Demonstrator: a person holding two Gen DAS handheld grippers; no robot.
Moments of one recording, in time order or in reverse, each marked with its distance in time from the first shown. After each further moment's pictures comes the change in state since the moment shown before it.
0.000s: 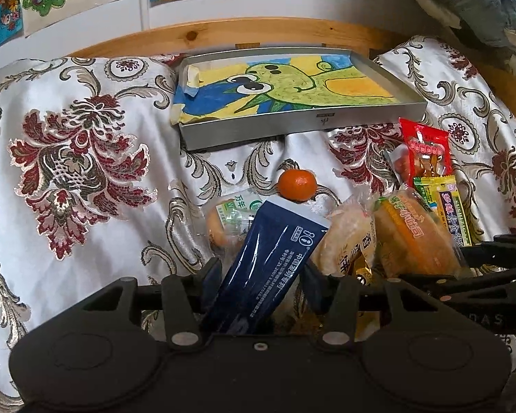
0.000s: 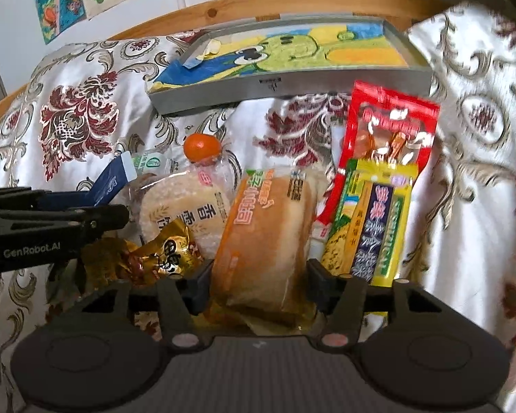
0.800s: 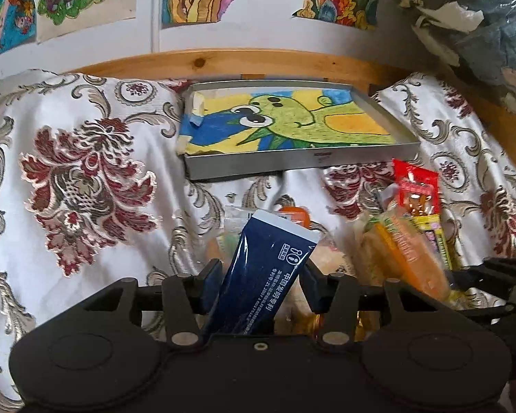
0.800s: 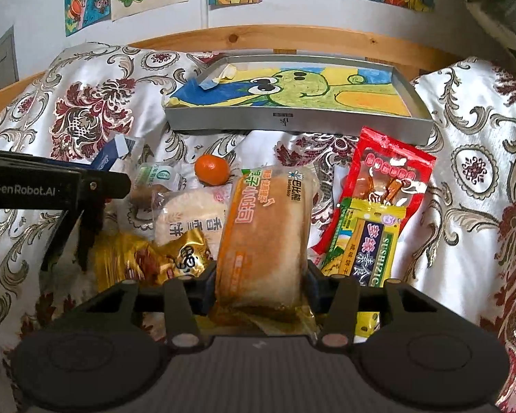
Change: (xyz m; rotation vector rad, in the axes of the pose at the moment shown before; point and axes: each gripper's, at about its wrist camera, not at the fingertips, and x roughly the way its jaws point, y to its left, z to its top) left arm -0.022 0.003 0.012 -0.057 -0.090 -0.027; right arm -0.020 0.020 -0.003 -0.132 -0.108 -0.061
